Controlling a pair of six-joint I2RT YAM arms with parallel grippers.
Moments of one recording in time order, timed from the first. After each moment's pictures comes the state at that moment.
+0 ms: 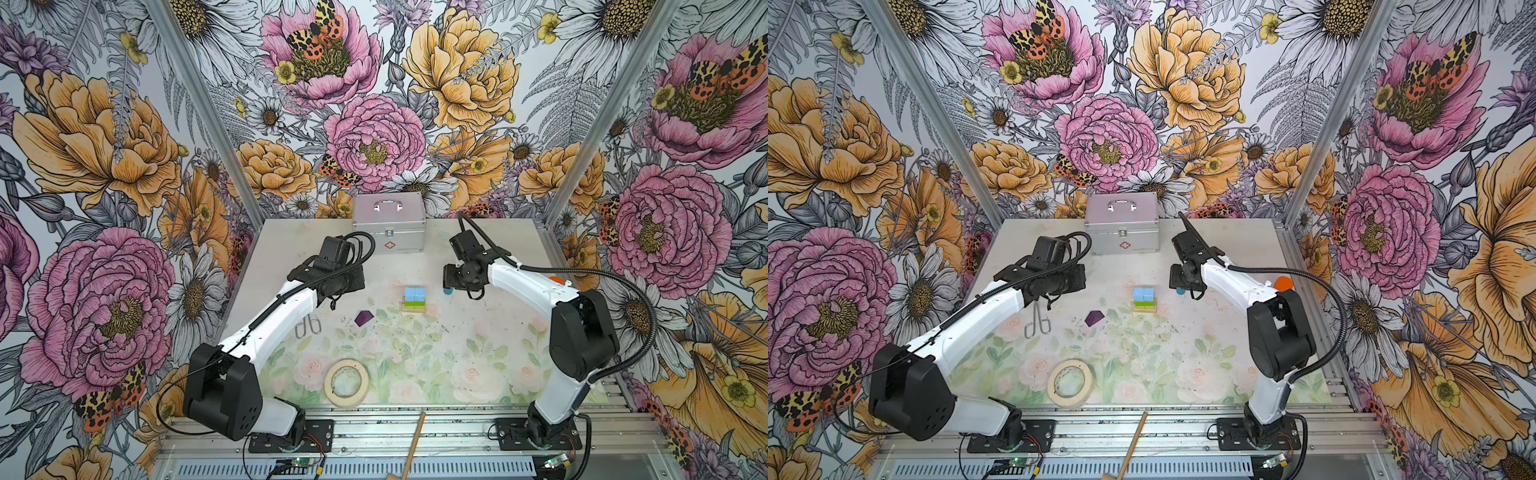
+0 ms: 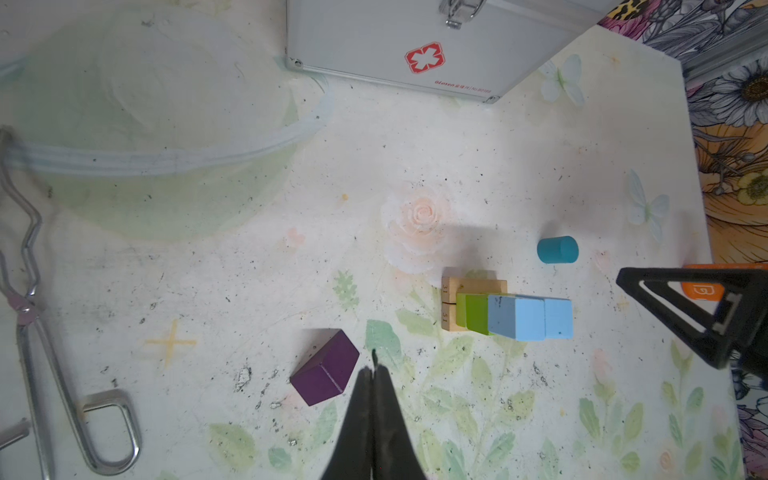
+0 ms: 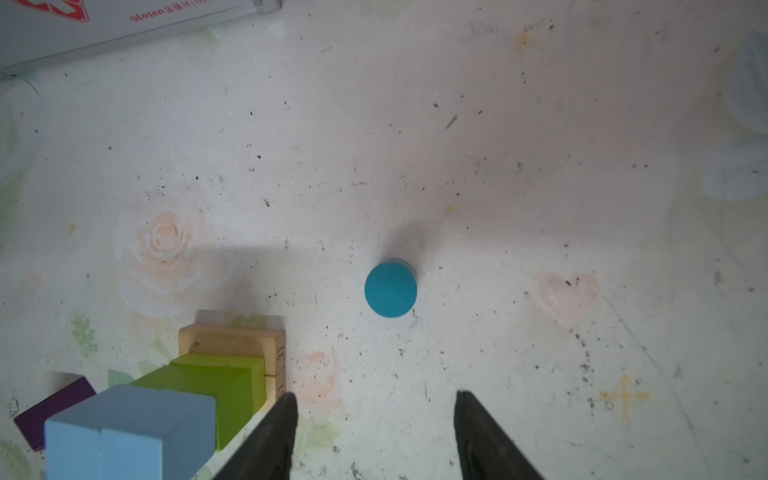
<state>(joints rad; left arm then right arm) -0.38 1.40 1.13 -0.60 0.03 -0.49 0.42 1.81 1.41 -0.76 0.03 0.46</state>
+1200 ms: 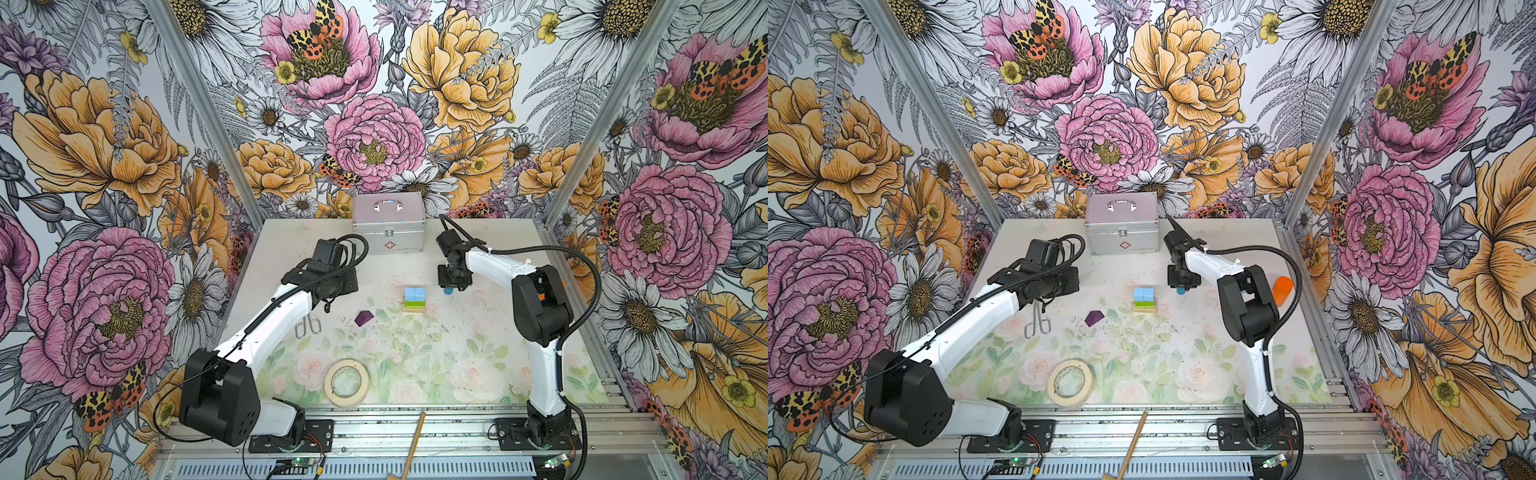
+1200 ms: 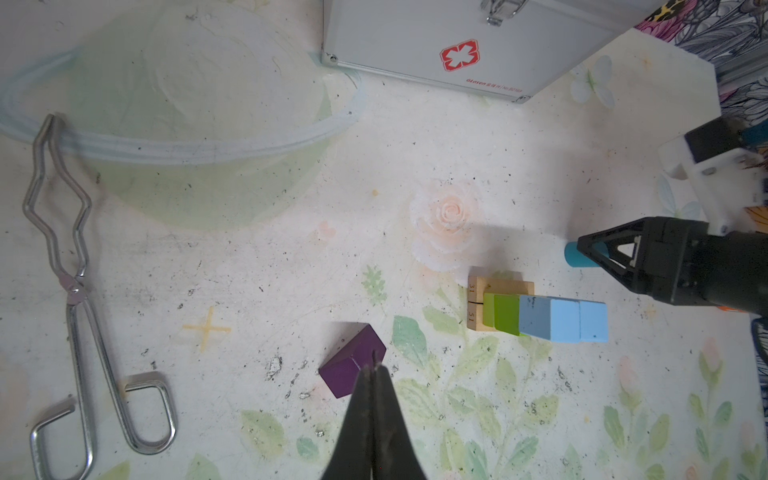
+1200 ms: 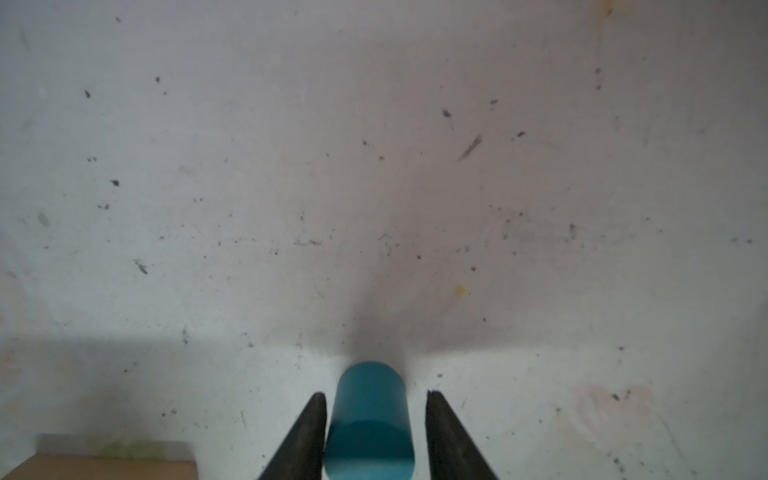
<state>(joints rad) -0.34 1.38 1.10 -0.61 0.02 -0.47 0.39 2.12 1.63 -0.84 0.07 0.39</state>
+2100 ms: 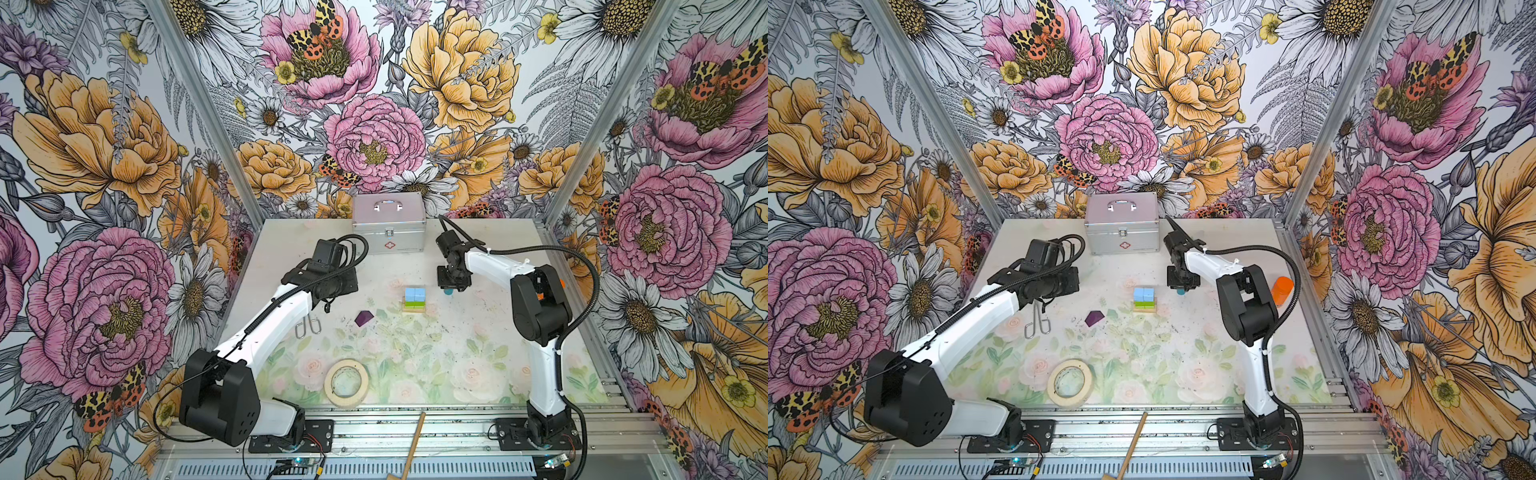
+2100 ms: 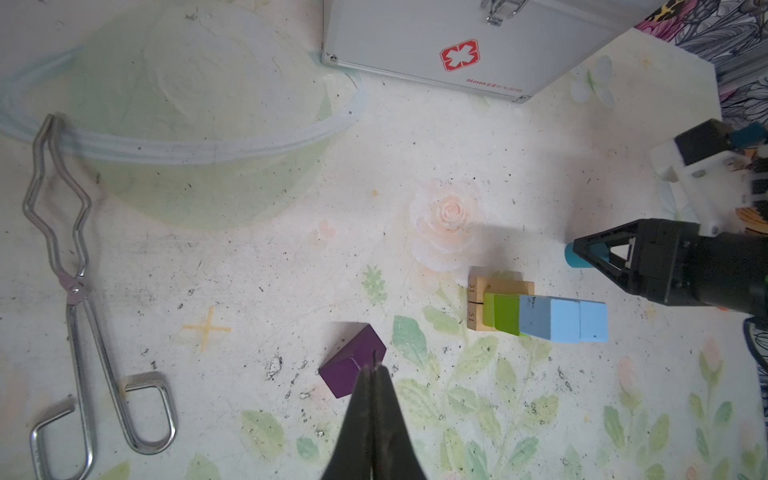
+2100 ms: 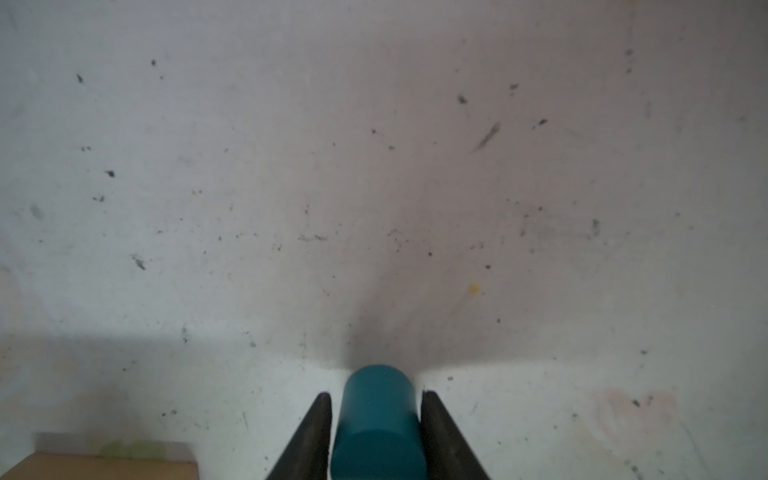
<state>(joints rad) -0.34 1.38 1.10 -0.61 0.02 -0.47 0.39 2.13 1.63 -0.84 0.06 0.39</state>
